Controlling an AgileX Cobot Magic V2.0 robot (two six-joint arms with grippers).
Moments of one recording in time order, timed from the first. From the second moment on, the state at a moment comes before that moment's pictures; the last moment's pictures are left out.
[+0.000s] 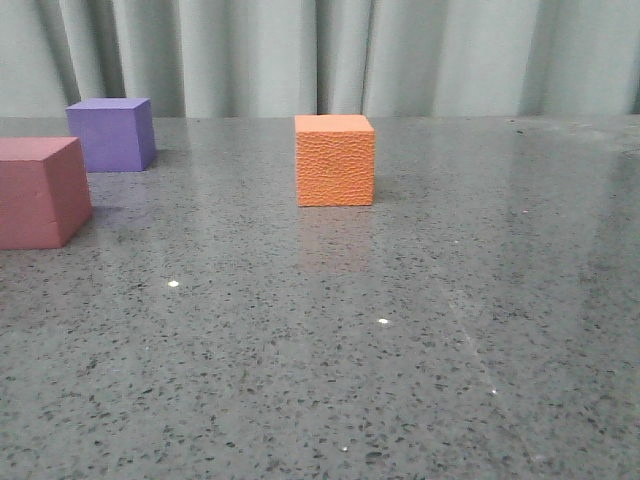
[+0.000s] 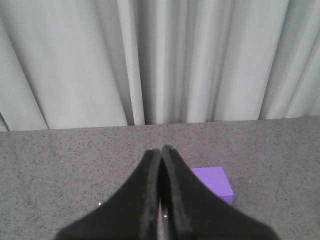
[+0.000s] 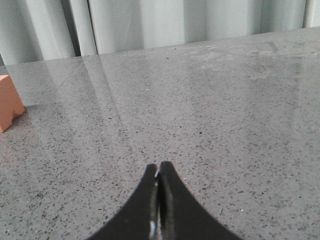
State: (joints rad) left arm -0.02 0.88 -1.12 -0.02 0.54 0.00; right arm 0.06 -0.01 0.03 -0.06 0.14 0.23
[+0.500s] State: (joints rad) left arm -0.02 0.90 -1.12 -0.04 0.71 0.00; right arm 0.06 -0.01 0.03 -0.06 0.14 0.23
